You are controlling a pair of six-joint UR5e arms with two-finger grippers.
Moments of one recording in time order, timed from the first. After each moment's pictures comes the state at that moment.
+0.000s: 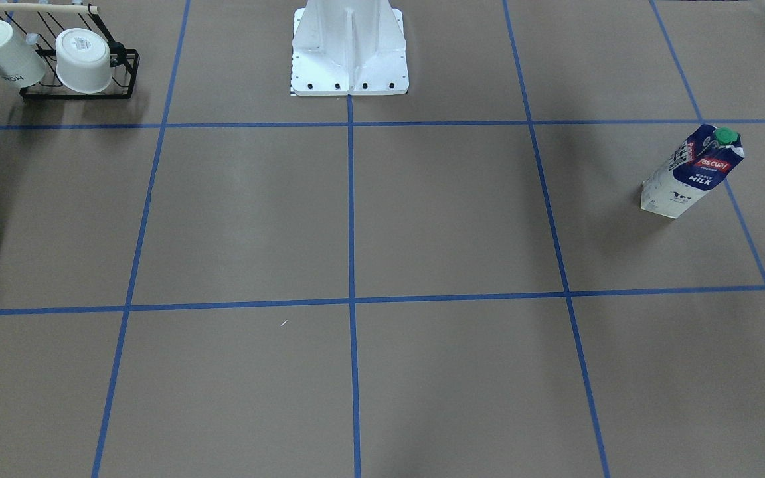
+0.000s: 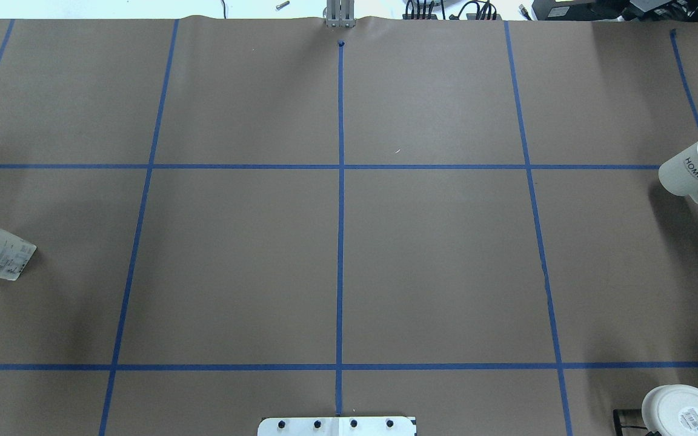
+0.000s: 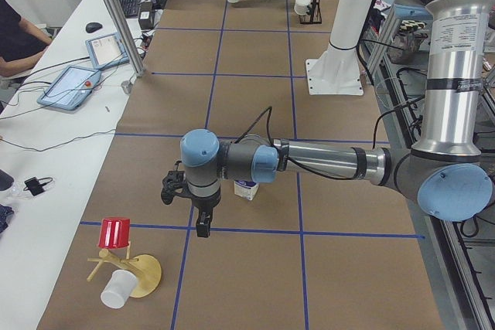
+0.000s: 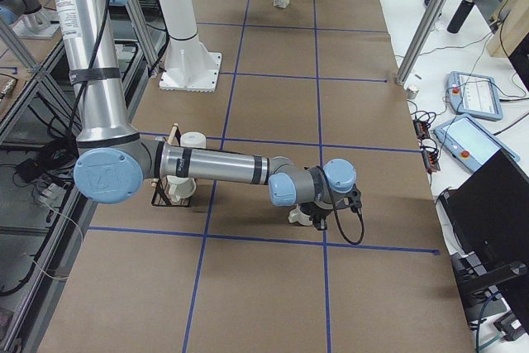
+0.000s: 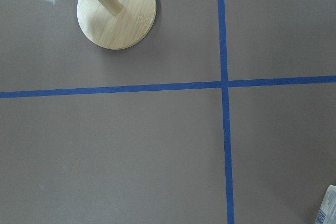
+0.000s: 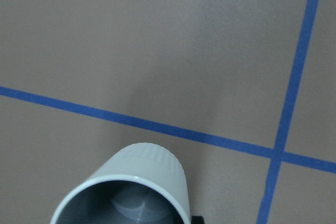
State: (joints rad) left arm -1.58 -1.57 -1.66 -1.55 -2.25 0.01; right arm 1.41 -1.39 1.34 -1.34 2.50 0.04
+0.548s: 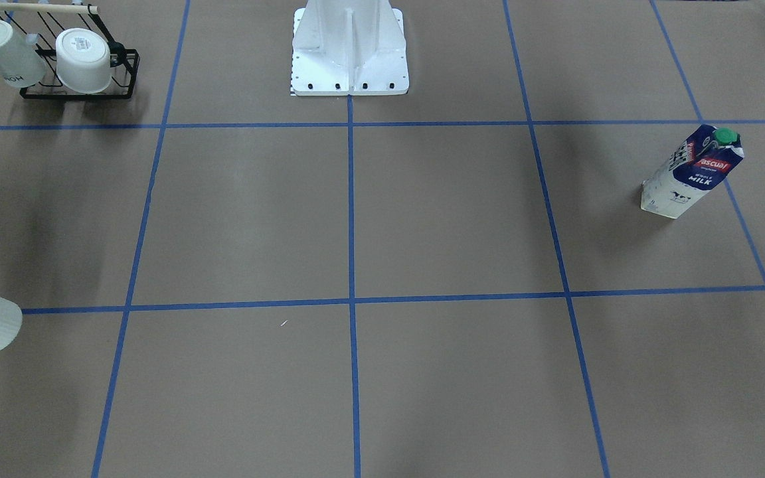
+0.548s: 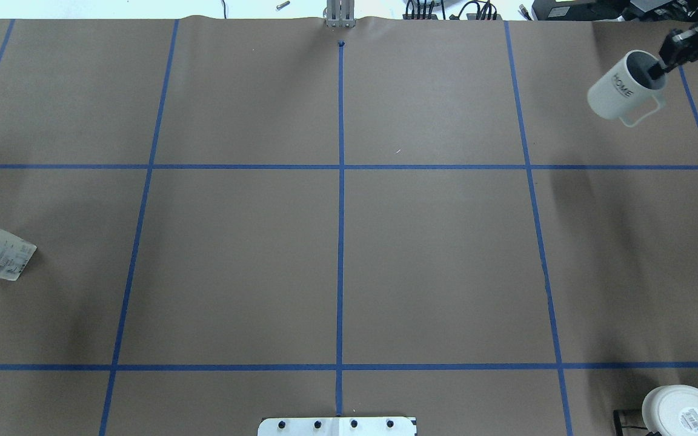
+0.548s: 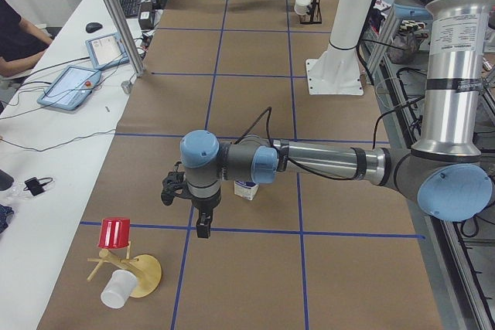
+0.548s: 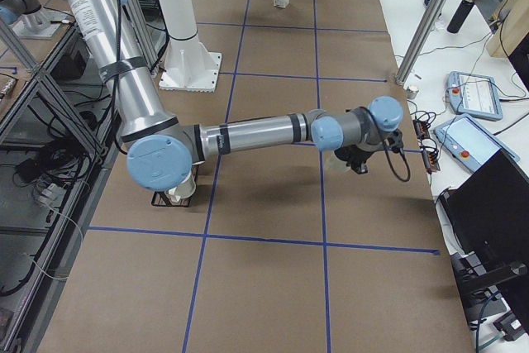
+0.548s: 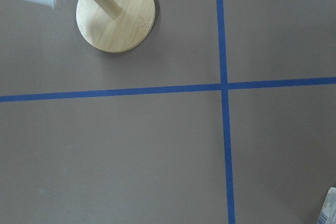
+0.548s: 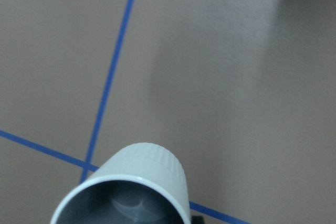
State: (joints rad) left arm -1.58 -1.57 -1.66 -1.57 -2.25 0.01; right arm 1.32 -1.06 1.36 -1.55 2.50 0.14
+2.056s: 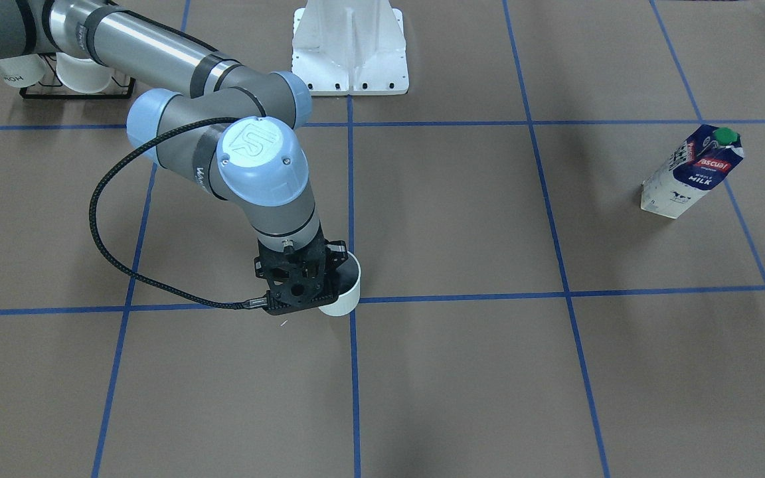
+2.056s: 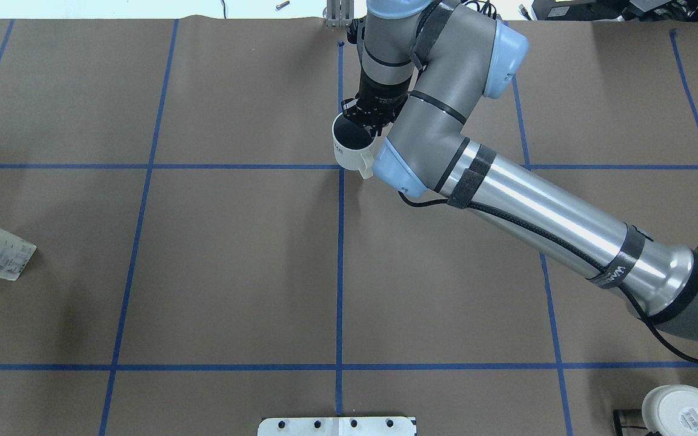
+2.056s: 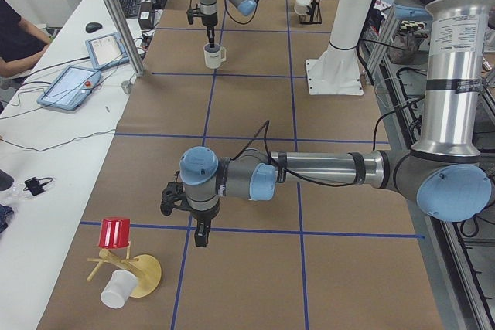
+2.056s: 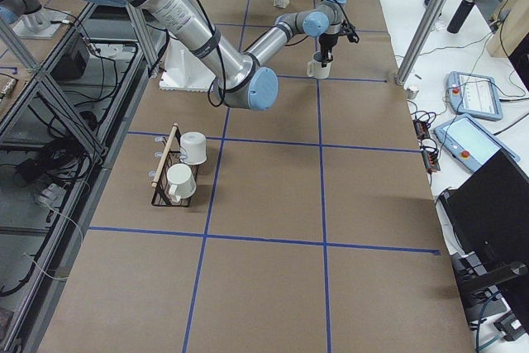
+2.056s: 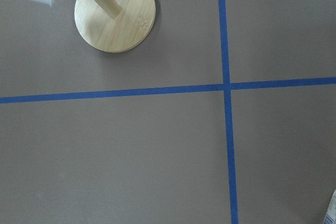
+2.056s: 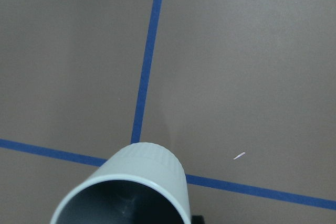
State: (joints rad) left arm -1.58 -1.57 -1.56 -1.68 -2.29 0.01; right arm 0.75 -0.61 1.27 -1.56 2.06 0.84
